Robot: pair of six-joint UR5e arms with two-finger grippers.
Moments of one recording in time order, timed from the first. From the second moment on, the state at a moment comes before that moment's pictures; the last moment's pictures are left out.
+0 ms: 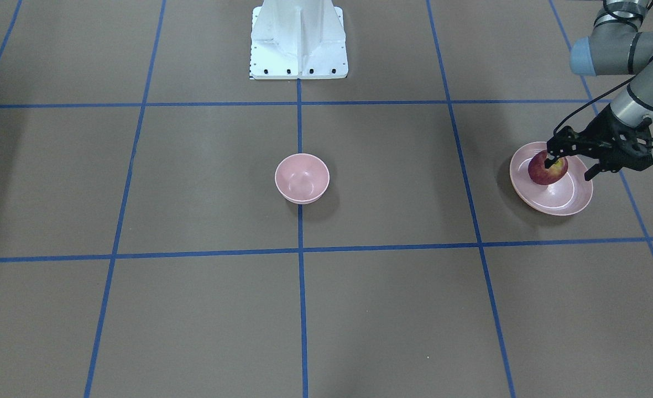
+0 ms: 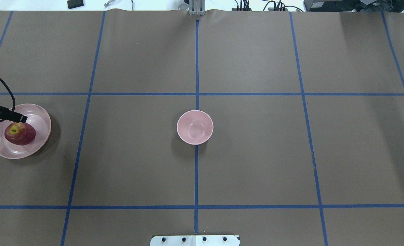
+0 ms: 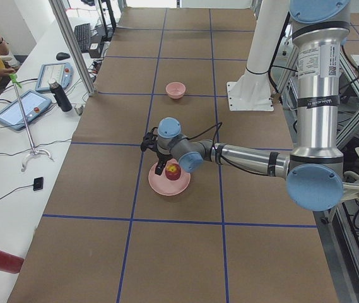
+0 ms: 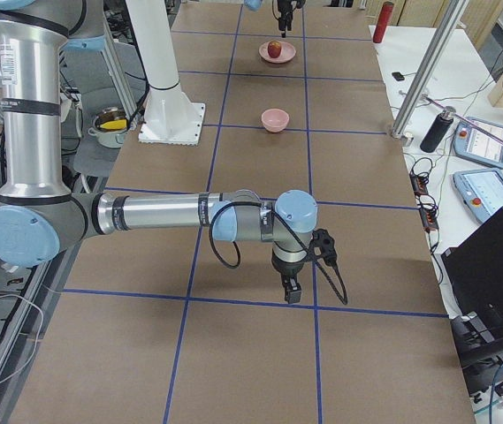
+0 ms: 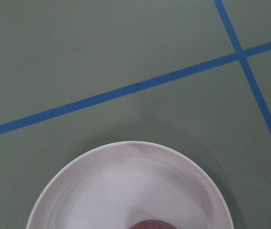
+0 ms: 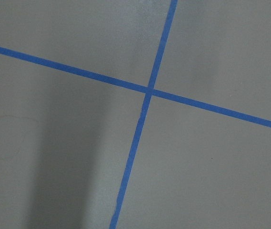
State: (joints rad) left arm -1.01 -1.50 -1.71 -2.24 -2.18 -0.55; right arm 1.56 -1.62 1.70 -1.62 2.29 -0.22
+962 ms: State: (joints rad) left arm -0.91 -1.49 -1.66 -2.24 -2.16 -0.56; right arm 1.56 -1.62 1.69 -1.62 2.29 -0.22
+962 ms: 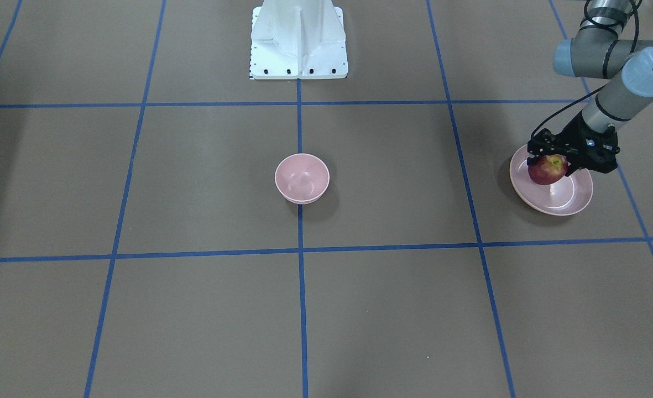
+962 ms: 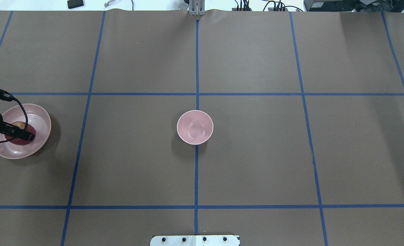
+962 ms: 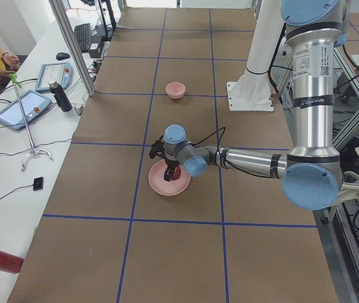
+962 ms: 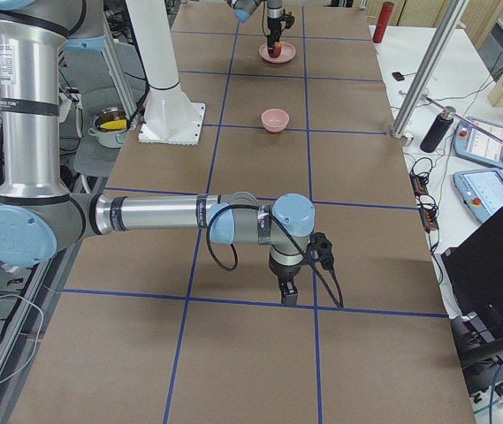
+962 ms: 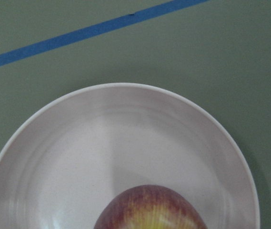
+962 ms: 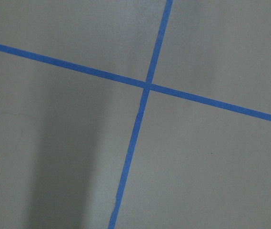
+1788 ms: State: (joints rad) left arm -0.92 -1.51 -1.77 -2.13 -2.18 -0.55; right arm 1.56 -1.62 1.70 -1.62 2.29 -0.21
